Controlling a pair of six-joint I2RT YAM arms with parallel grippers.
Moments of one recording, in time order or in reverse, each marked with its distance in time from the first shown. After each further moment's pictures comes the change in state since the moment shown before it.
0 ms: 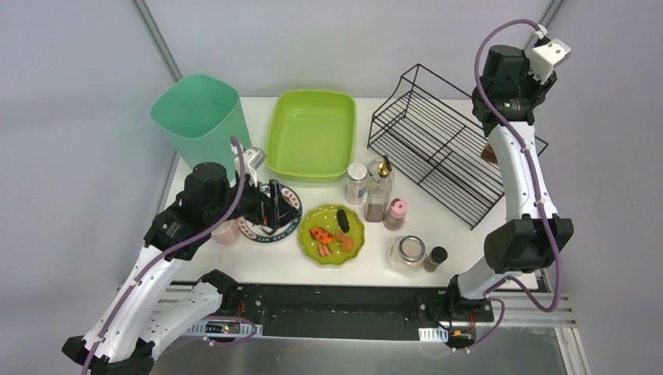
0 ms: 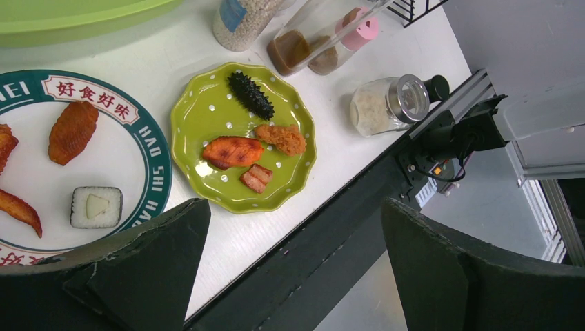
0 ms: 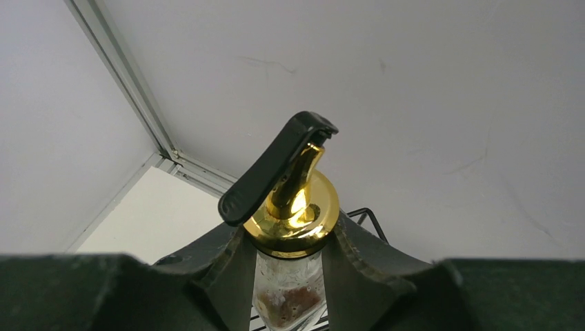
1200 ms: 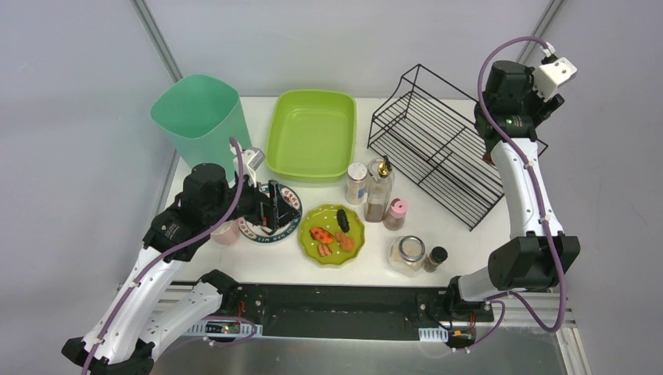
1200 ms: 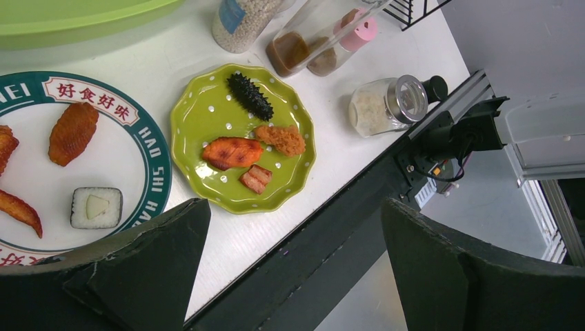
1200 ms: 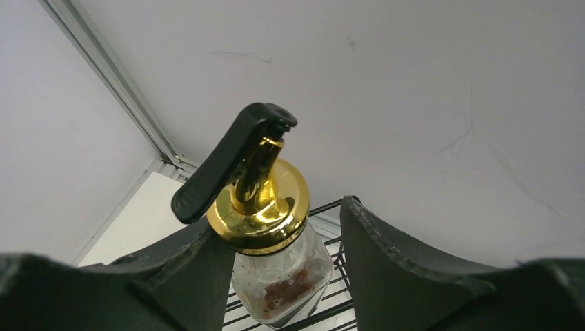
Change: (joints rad) left arm 0.000 -0.009 -0.001 0.000 0.000 0.000; right arm -0.014 -0.131 -0.195 0.076 0.013 0.085
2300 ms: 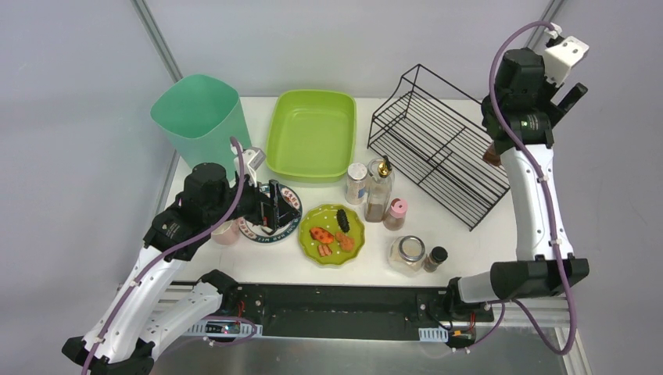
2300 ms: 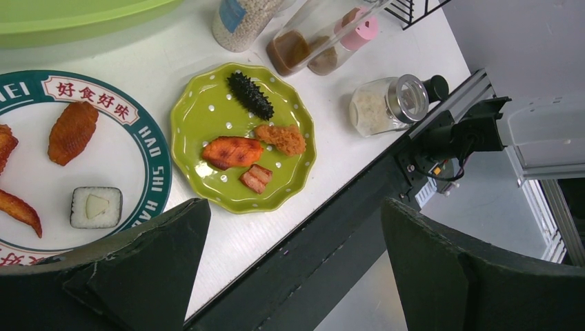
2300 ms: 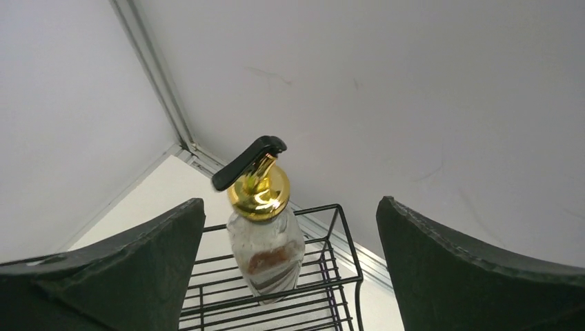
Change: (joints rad) left arm 0.000 0.003 0.000 0.000 0.001 0.000; right arm 0.035 -0.038 0.166 -0.171 -0.079 -0.121
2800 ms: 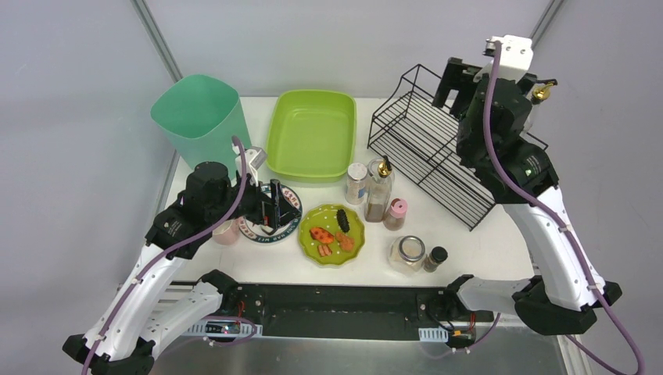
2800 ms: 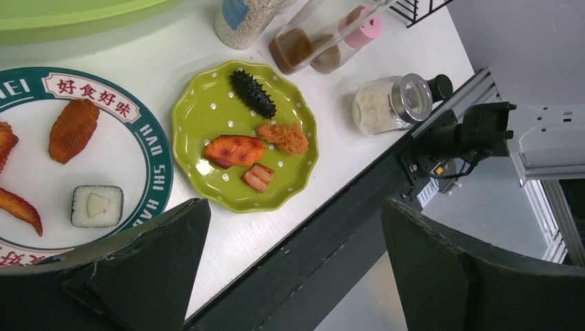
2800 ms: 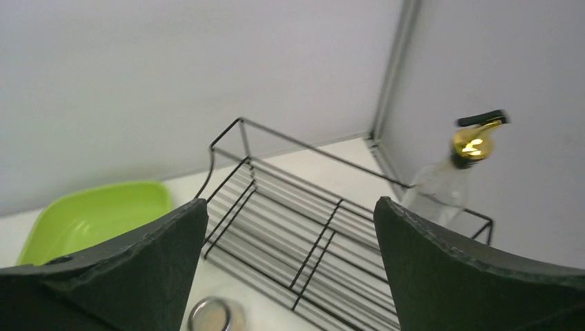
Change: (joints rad) left arm 0.000 0.015 0.000 0.000 -0.002 0.001; right arm 0.539 -0.196 0.056 0.005 -0.113 -0.194
